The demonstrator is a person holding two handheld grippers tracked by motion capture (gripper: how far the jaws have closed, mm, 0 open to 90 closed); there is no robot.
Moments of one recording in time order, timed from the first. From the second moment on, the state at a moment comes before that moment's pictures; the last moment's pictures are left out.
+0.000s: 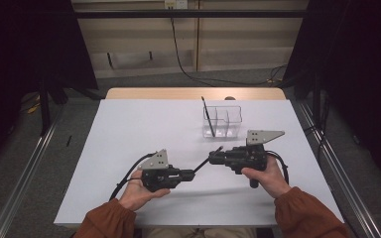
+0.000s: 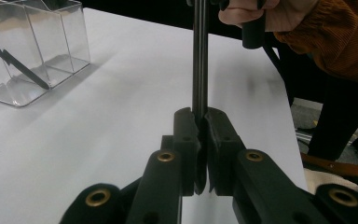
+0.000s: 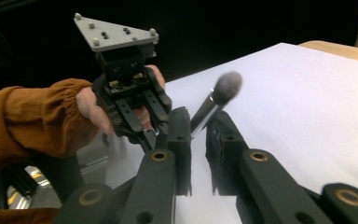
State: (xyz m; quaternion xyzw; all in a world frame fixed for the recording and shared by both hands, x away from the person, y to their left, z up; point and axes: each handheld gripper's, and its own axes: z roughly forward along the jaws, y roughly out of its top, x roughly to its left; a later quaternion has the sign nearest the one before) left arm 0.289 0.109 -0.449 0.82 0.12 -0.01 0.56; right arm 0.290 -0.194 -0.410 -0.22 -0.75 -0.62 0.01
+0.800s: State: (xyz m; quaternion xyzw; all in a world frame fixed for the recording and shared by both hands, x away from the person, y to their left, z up) left arm 0.293 0.114 -0.448 0.81 0.15 0.01 0.57; right arm 0.291 -0.195 -0.405 -0.22 -0.75 -0.62 0.02
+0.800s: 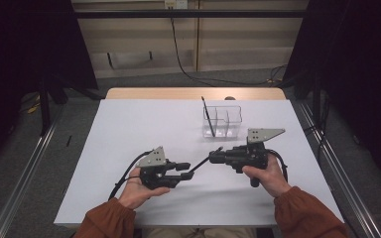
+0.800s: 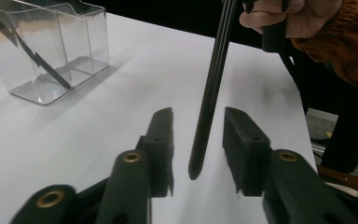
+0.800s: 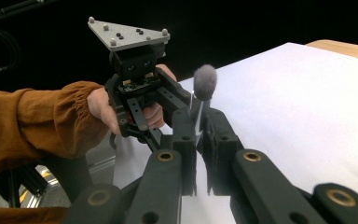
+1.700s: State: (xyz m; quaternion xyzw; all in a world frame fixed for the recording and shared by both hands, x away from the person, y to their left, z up) left arm 0.293 0.150 -0.433 0.78 0.25 0.07 0.57; right arm 0.294 -0.212 -0.397 -0.25 -0.76 -0.60 -0.01
